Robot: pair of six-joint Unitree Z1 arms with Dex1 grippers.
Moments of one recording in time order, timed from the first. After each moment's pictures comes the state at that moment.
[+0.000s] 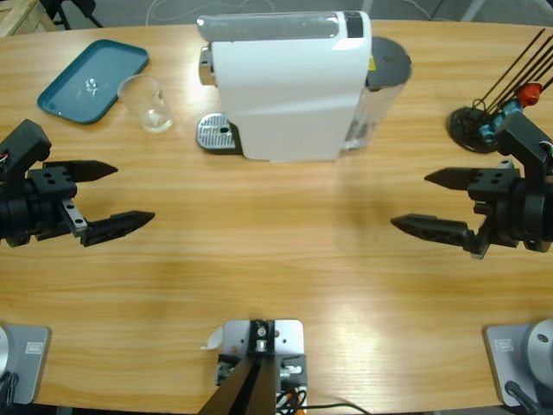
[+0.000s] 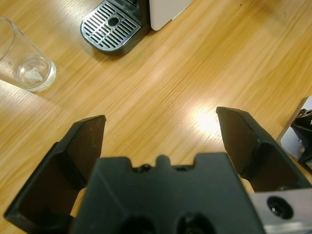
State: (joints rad) arm 0 -0.96 1.21 -0.50 0.02 0.02 -0.04; arm 1 0.75 1.13 -0.54 0.15 0.12 0.07
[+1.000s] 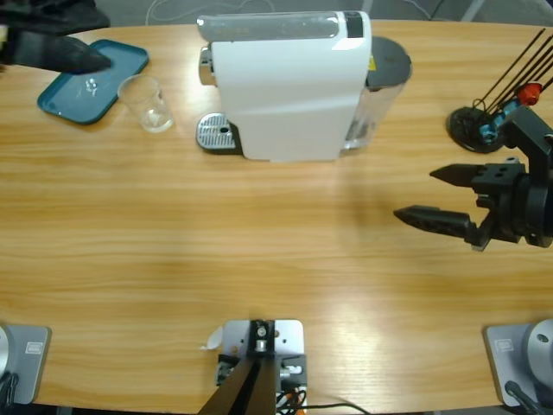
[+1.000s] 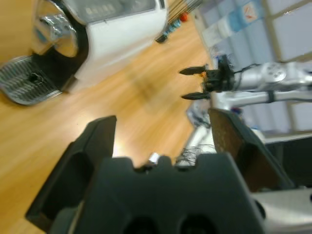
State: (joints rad) arm 0 -0.46 1.41 -1.13 0.47 -0.85 -0.36; arm 1 0.75 1.13 -0.54 0.14 0.08 0.12
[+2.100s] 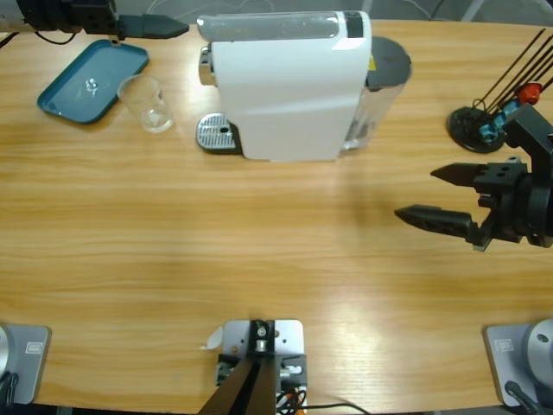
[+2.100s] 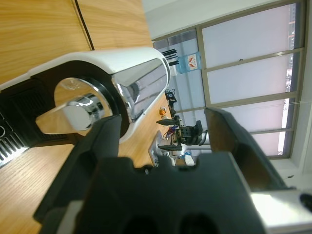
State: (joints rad) arm 0 -0.35 1.78 -0.99 -0.37 -1.07 -0.90; arm 1 0.75 1.12 -0.54 0.14 0.08 0.12
